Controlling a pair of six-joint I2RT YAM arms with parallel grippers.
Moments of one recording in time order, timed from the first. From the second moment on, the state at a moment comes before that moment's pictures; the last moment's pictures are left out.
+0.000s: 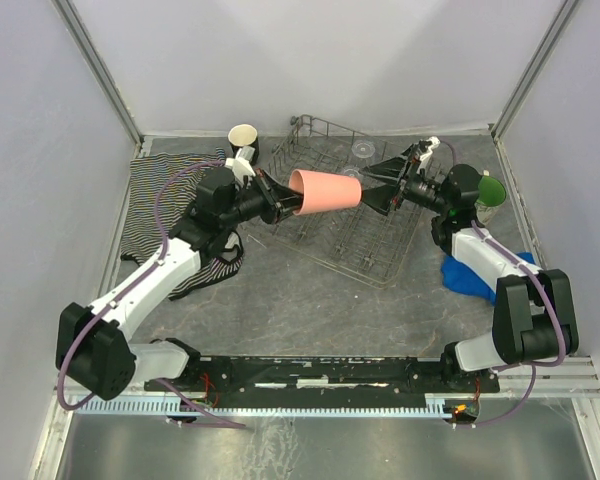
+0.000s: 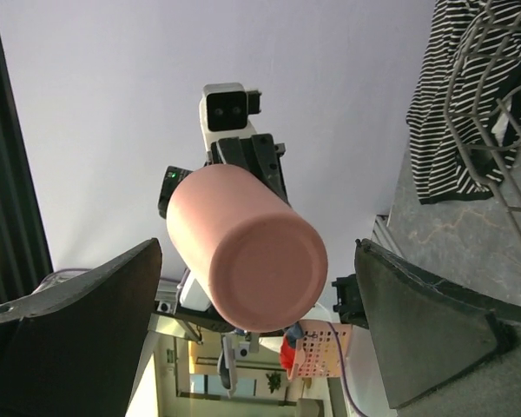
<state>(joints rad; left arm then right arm) -0.48 1.26 0.97 0.07 0.48 -1.18 0.14 1.44 0.83 0.74 -0.95 1.59</state>
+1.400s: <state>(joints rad) -0.47 1.40 1.00 0.23 0.53 -1.24 0.22 1.45 0.81 0.72 -0.96 1.61</state>
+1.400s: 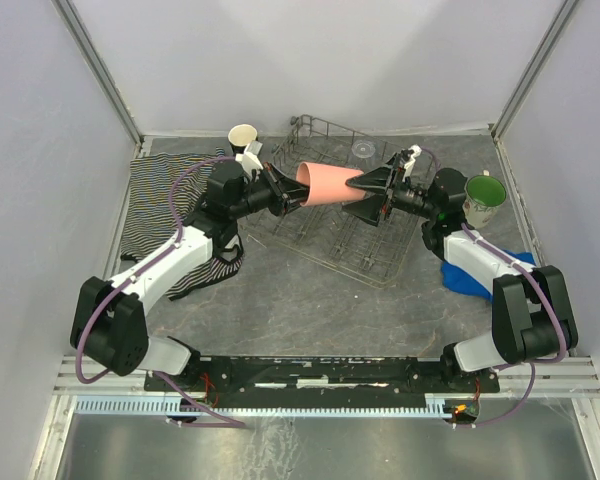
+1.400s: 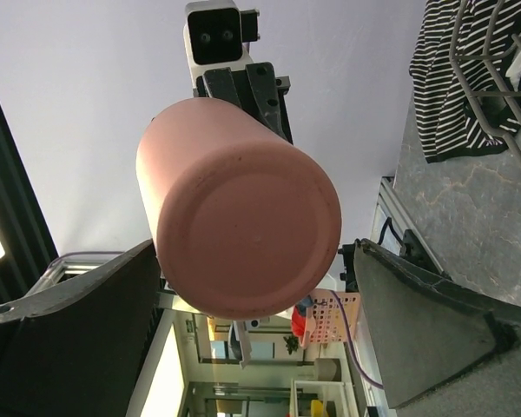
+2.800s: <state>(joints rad) -0.44 1.36 0.93 0.28 0.52 -1.27 0.24 1.53 0.84 0.85 -0.93 1.73</state>
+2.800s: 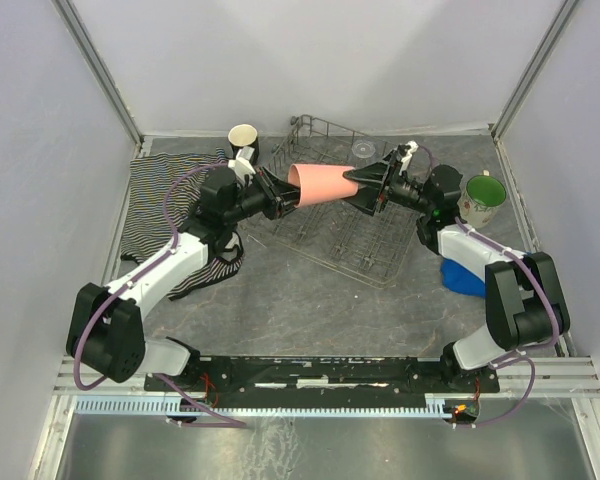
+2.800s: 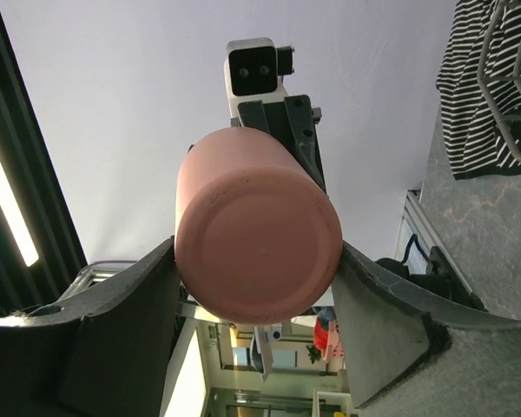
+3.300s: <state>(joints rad) -0.43 1.36 0.92 0.20 0.51 -1.26 0.24 1.53 0.89 0.68 -0.89 1.59</state>
